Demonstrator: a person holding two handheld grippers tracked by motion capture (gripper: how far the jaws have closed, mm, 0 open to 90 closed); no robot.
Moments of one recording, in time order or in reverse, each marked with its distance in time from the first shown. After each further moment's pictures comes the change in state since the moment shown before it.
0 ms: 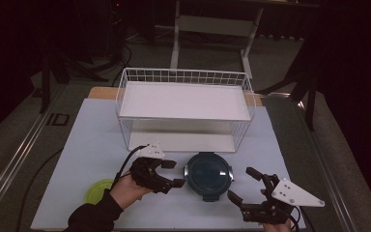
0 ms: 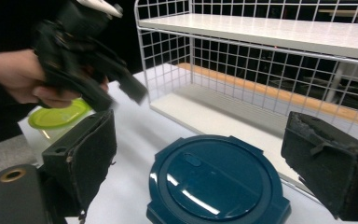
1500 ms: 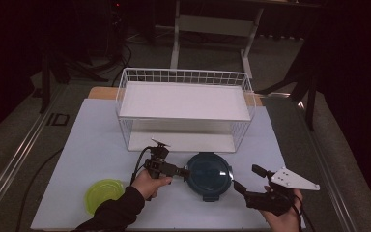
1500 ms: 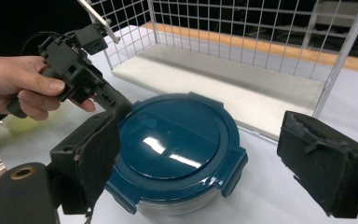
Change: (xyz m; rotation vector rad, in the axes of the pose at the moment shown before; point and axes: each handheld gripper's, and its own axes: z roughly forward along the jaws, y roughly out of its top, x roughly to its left) left arm 0.067 -0.026 0.071 0.172 0.022 -0.627; right arm -0.032 -0.010 0.008 0.169 -0.103 0.107
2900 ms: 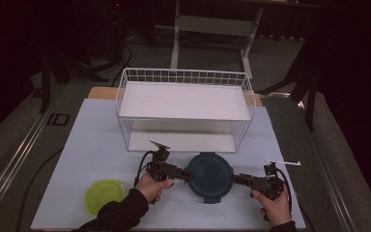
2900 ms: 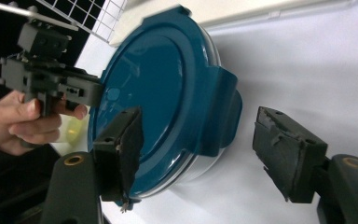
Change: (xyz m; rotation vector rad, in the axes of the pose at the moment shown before) left arm 0.000 -0.007 0.007 0.004 -0.126 -0.102; right arm -0.069 -0.038 0.054 0.291 0.199 0.604
